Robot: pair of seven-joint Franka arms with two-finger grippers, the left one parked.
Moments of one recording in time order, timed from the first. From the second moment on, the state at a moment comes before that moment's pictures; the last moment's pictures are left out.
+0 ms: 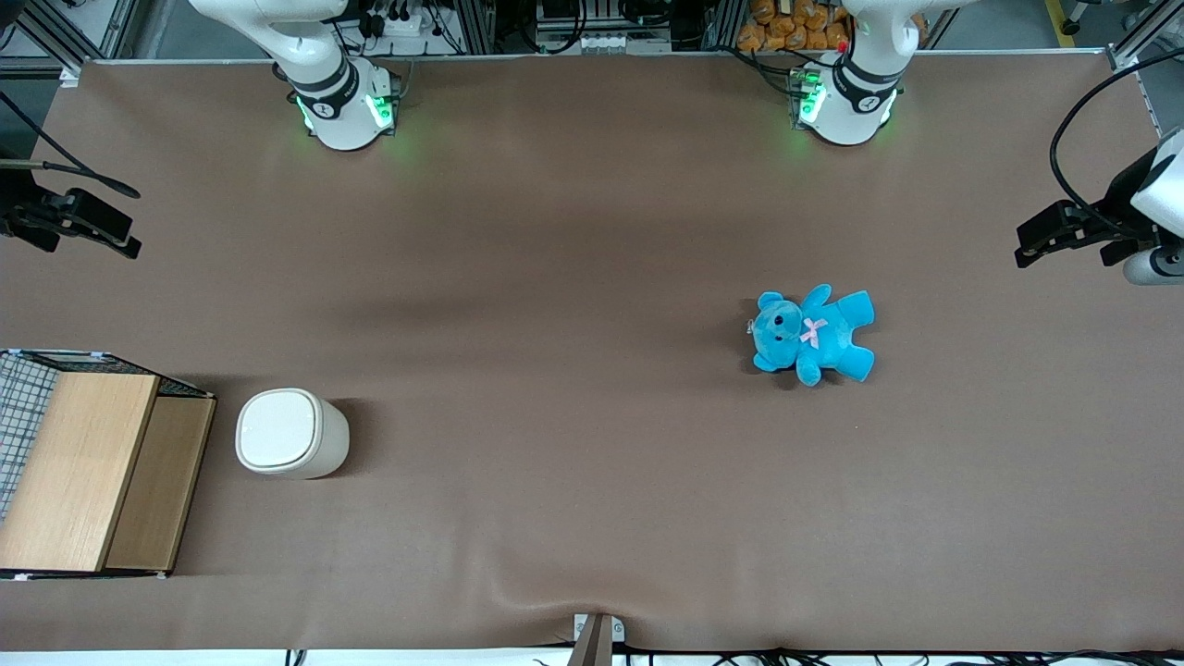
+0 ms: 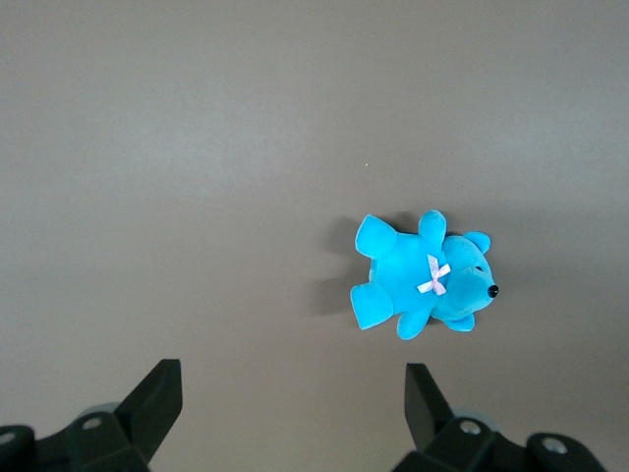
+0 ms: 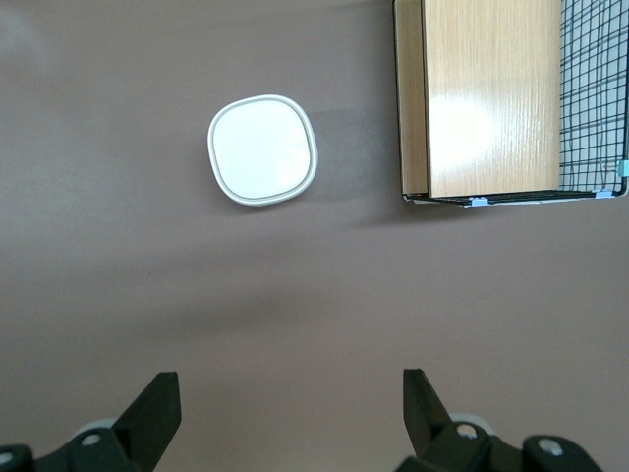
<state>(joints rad) 0.00 -0.01 -0.03 -1.54 0.00 1.54 0.08</state>
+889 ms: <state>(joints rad) 0.00 0.03 -0.03 -1.55 0.00 1.53 0.08</state>
